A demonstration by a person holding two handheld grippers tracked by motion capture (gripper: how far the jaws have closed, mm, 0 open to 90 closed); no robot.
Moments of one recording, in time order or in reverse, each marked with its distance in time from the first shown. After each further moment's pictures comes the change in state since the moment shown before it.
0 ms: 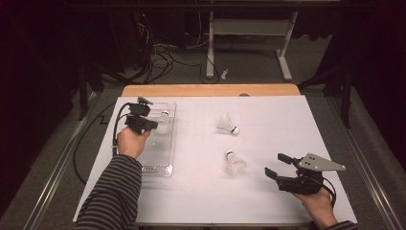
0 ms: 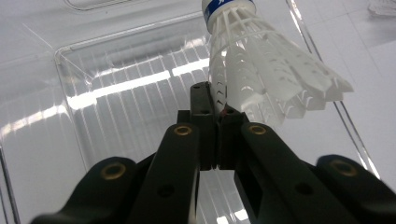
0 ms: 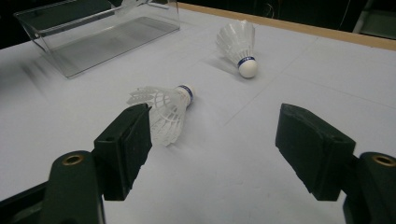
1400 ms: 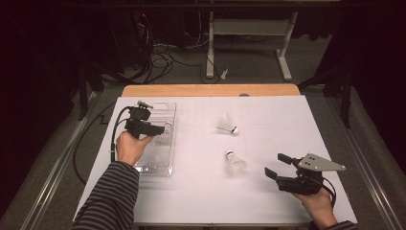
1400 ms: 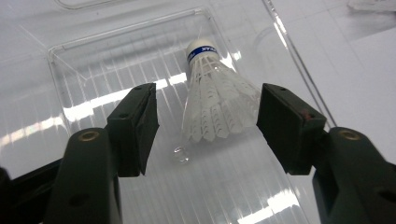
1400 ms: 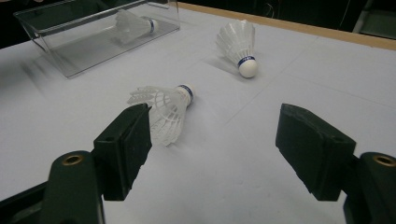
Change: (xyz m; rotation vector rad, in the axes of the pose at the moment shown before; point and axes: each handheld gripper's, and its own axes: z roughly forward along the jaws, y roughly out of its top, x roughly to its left) left arm -0.008 -0.012 -0.018 -0.059 -0.046 -0.003; right arm 0.000 0.000 0.000 0.001 -0.002 0.000
